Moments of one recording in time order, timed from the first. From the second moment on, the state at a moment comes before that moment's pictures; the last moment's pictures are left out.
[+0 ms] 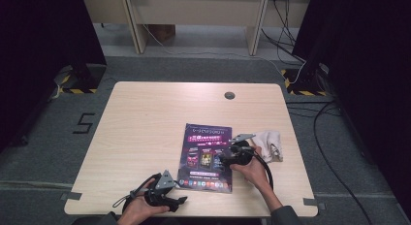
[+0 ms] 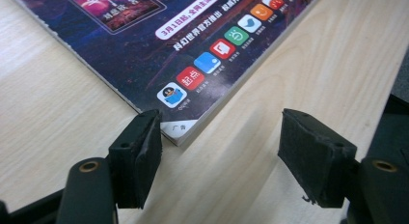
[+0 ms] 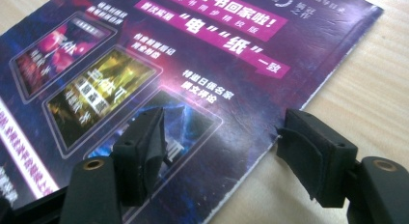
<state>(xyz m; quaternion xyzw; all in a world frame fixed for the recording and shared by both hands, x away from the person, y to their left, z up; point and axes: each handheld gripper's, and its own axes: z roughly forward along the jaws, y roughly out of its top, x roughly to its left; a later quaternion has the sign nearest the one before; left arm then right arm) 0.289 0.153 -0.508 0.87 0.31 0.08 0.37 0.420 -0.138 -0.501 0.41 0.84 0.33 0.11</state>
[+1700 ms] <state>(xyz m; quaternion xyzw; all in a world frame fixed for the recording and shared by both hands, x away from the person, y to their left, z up) 0.333 0.150 -0.510 0.84 0.37 0.16 0.37 0.452 -0.254 -0.490 0.54 0.78 0.24 0.21</state>
